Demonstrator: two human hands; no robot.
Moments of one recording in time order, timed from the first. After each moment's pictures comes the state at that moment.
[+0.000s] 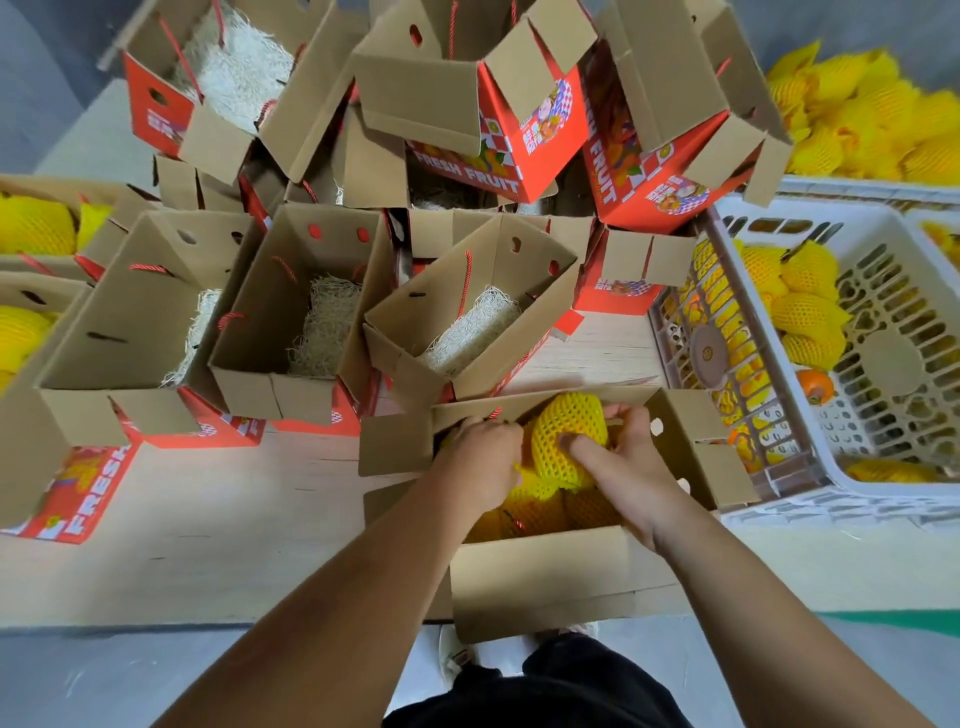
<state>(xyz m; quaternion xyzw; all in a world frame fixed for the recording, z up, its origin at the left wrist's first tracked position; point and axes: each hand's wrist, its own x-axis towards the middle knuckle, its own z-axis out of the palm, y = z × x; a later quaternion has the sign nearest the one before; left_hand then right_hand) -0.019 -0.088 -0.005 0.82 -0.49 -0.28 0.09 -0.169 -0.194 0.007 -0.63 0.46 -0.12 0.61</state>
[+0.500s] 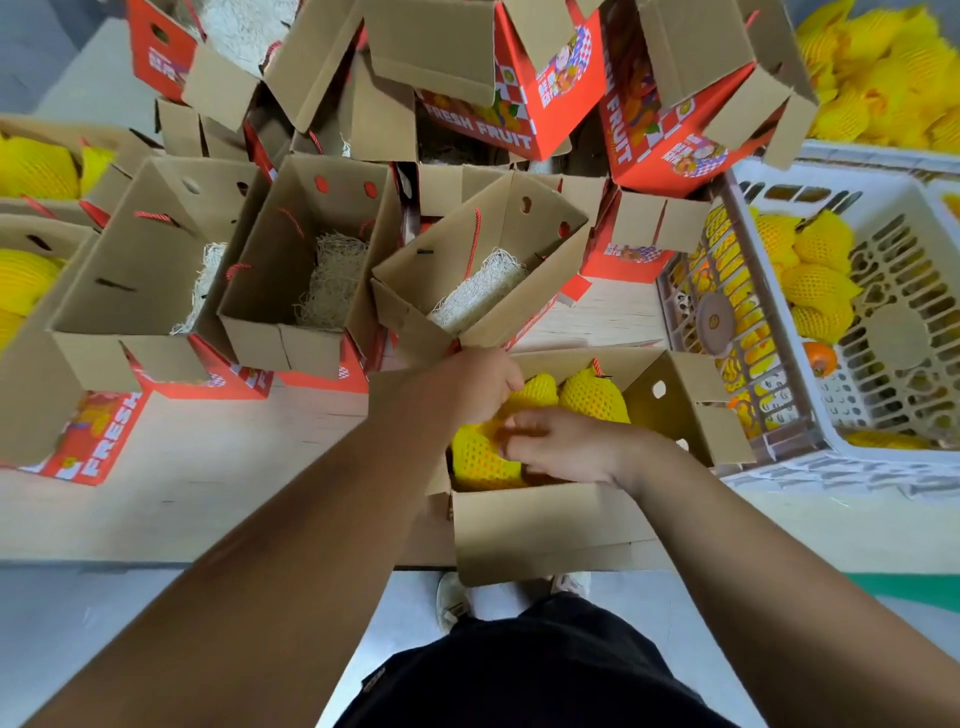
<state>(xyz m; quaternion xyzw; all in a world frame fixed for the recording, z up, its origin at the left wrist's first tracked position) 0.019 -0.098 0.019 0.80 -0.50 -0.32 0.03 -0.131 -0.171 0.024 -0.82 0.26 0.25 0.45</state>
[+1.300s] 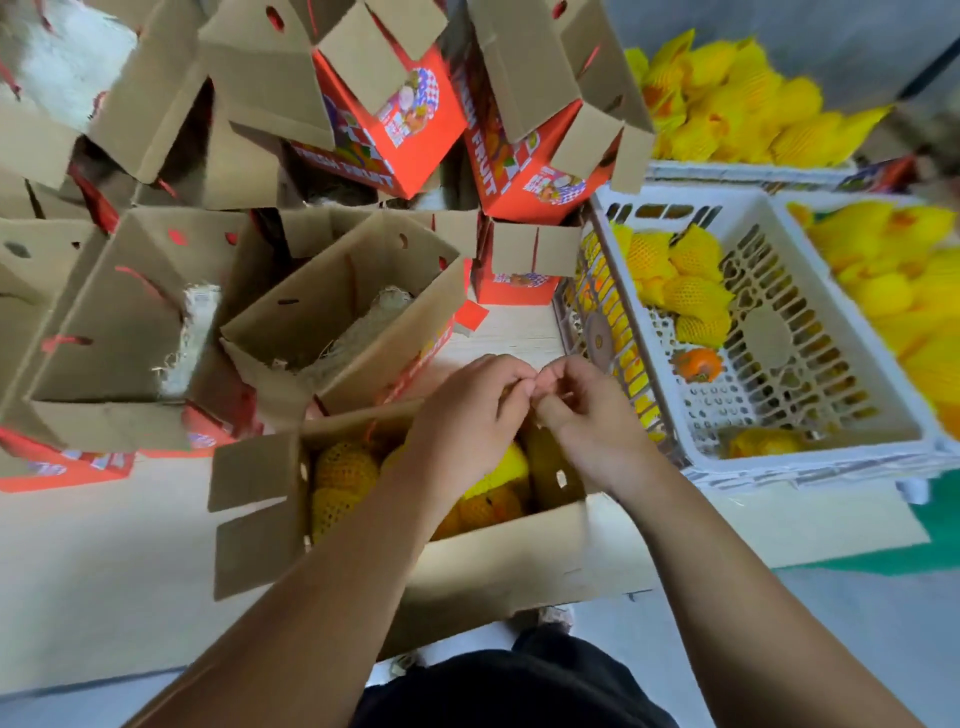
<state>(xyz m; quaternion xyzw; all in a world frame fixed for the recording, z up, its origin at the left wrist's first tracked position) -0.085 -0.178 0.034 0.73 -0.51 -0.15 0.42 -0.217 -0.274 0.057 -0.78 0.37 -0.17 0.48</state>
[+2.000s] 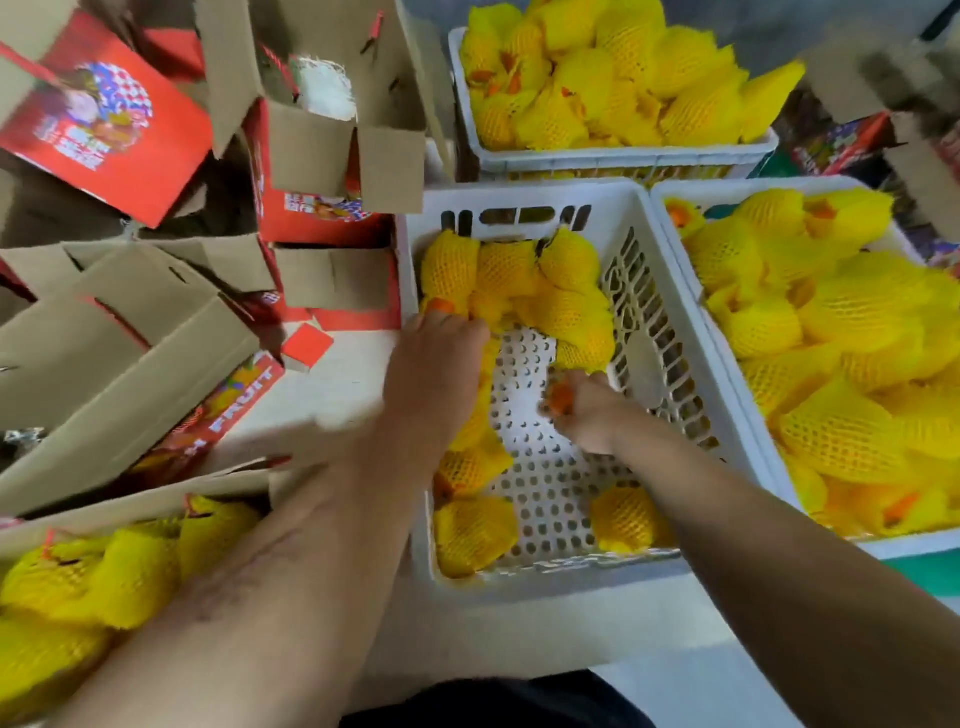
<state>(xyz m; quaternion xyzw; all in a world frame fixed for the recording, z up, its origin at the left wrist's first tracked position) -0.181 -0.462 0.017 0.84 -0.53 0.00 0.11 -0.344 -0.603 -0.046 -0.83 0.45 0.21 0.26</state>
